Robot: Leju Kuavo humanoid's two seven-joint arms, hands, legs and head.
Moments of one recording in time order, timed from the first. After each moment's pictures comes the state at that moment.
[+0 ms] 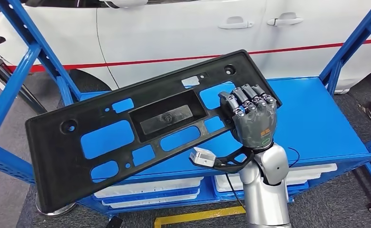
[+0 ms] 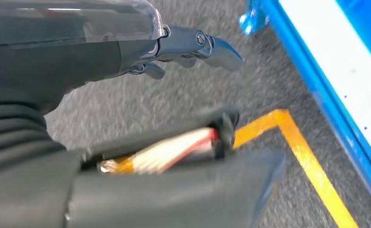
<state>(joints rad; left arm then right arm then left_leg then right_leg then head) -0.17 -0.15 0.95 -0.19 -1.31 0.12 -0.37 -0.34 0.34 -0.01 -1.67 1.34 -0.70 -0.66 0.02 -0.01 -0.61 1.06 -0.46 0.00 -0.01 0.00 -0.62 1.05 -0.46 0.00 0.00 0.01</state>
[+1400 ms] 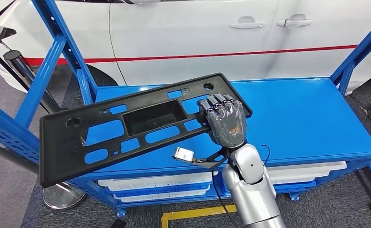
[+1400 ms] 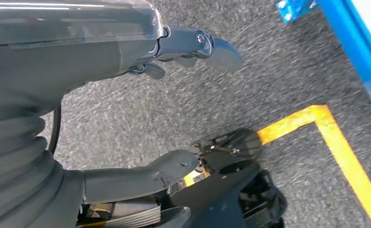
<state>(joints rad) -0.15 -0.18 0.90 -0.19 -1.25 0.08 -0.30 -0.38 0.23 0.20 -1.44 1.44 -0.70 -0.31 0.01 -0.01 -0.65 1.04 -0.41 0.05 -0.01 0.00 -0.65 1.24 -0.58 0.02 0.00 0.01</state>
